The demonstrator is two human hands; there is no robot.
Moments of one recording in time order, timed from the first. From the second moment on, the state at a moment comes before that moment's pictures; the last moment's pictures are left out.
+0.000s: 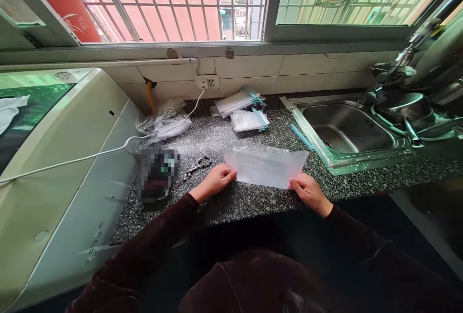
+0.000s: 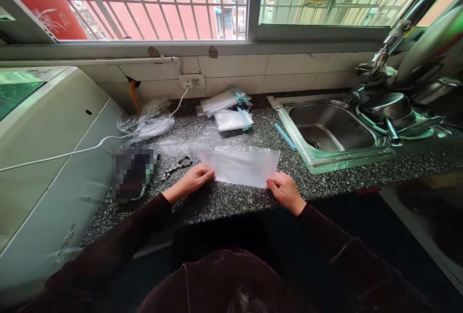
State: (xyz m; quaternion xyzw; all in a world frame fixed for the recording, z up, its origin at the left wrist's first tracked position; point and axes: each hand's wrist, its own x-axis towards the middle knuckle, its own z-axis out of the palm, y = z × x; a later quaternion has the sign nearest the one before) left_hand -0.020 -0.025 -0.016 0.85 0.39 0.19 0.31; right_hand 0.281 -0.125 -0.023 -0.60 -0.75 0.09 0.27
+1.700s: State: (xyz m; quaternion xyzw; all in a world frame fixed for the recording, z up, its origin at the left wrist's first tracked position) left_hand -0.038 -0.072 -0.014 0.93 0.29 0.23 -0.07; right_hand 0.258 -0.115 -0.009 -0.36 -0.90 -0.16 0.19
